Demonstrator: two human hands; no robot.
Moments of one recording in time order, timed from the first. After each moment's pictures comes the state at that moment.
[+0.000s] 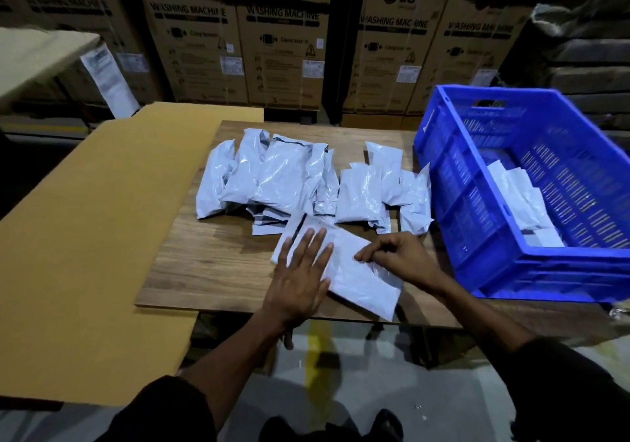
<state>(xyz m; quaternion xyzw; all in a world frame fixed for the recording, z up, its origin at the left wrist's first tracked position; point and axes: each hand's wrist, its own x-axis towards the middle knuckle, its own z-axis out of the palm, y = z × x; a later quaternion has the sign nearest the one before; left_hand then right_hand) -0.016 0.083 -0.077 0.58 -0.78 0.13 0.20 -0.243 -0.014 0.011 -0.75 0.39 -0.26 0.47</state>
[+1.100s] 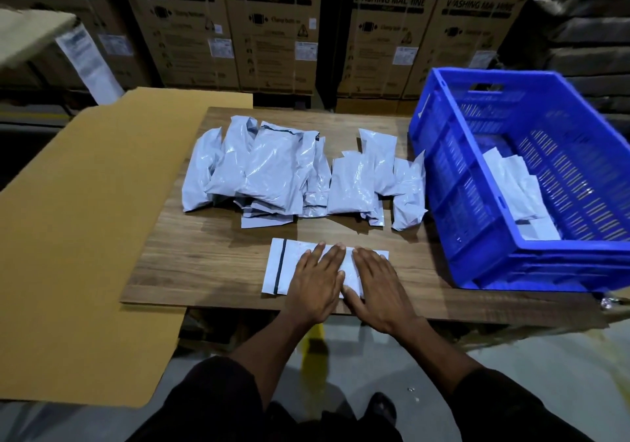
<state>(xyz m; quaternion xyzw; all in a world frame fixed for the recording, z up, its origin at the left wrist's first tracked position) -0.066 0.070 -0.111 0.62 -0.76 -0.07 0.17 -0.253 0.033 -0.095 -0.88 0.45 -0.13 0.09</state>
